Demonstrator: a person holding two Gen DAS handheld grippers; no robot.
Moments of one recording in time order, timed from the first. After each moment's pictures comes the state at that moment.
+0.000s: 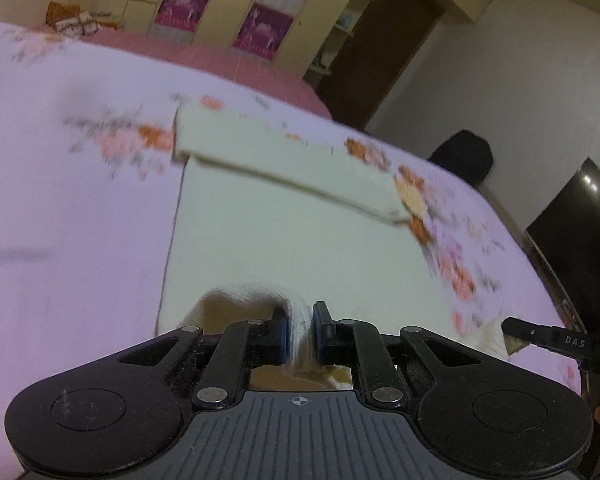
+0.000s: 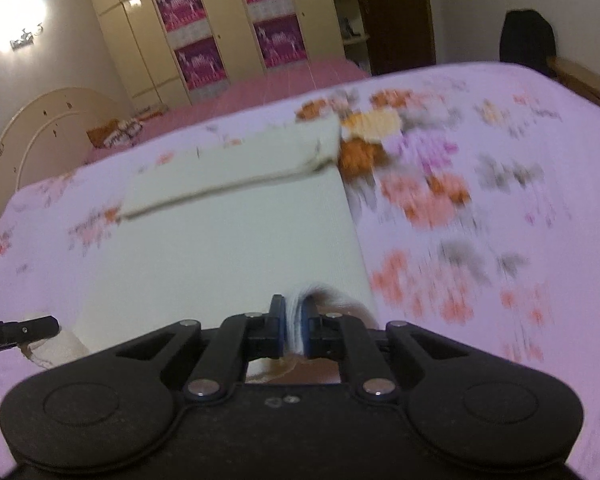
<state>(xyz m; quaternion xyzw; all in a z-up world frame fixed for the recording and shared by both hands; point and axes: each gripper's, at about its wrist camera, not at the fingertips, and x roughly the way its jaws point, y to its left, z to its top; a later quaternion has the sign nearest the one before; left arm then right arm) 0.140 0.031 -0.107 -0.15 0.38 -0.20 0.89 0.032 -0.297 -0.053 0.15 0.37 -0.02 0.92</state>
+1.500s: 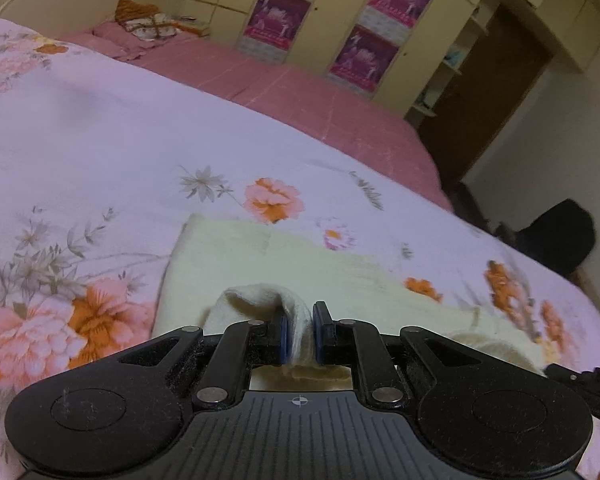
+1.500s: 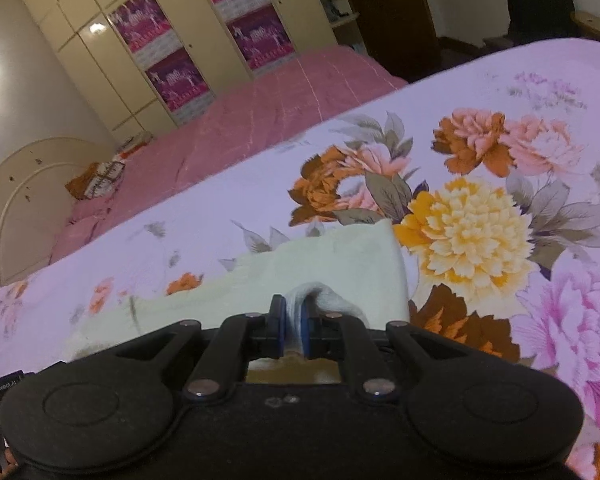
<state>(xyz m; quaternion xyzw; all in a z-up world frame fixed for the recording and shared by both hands) 0.454 -0.021 -0.156 -0.18 0.38 -0.03 0.91 0.363 -0.361 -0.110 0.24 0.38 -0.02 0.89</state>
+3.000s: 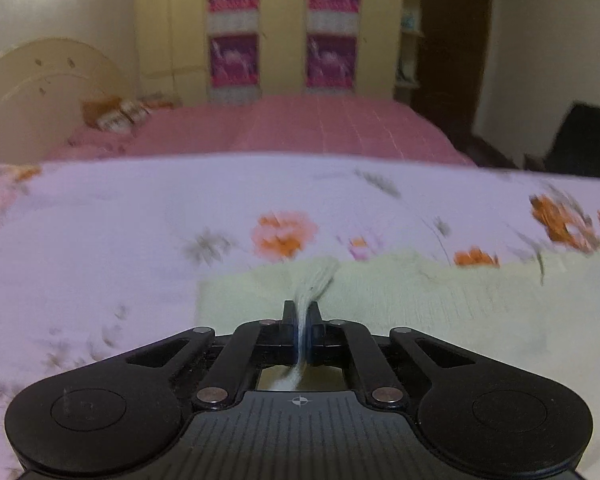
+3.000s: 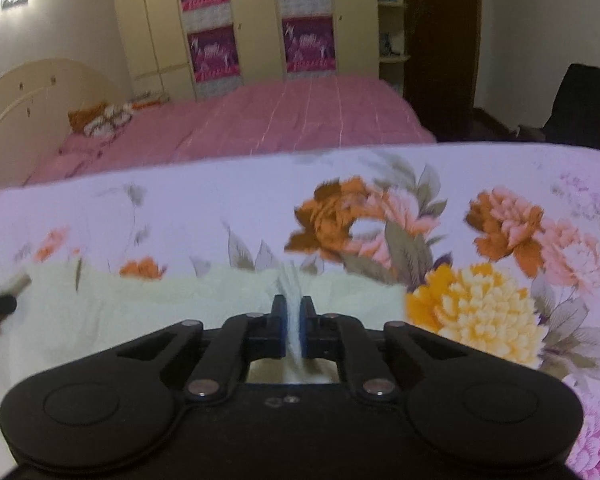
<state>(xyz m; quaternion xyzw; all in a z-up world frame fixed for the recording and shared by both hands) 0.460 -0.043 -0.155 0.02 0.33 -0.03 0.95 0.400 -0.342 -0.119 0.07 0.36 0.01 0.93</state>
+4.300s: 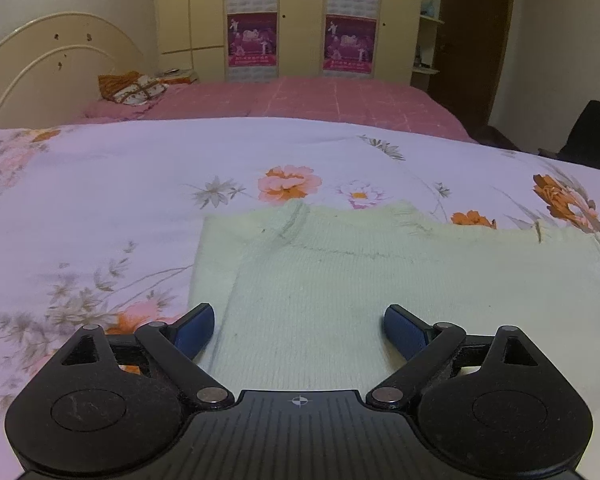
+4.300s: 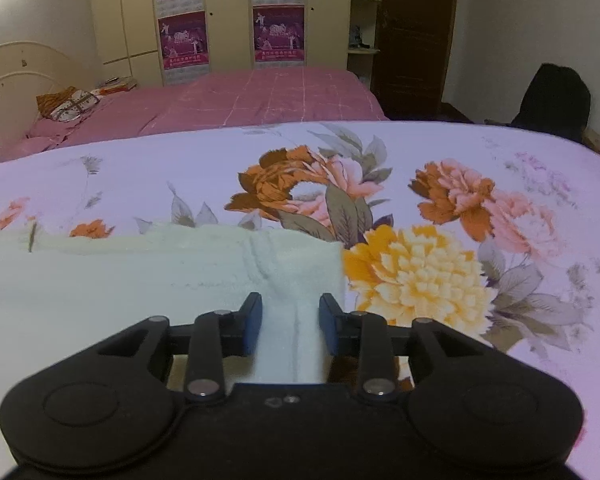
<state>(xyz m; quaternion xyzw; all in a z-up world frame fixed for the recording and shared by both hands) 0.428 -0.048 -0.166 0.01 0.37 -0.01 0.93 0.382 -0.355 -0.138 0.03 0.38 -0.04 0.92</state>
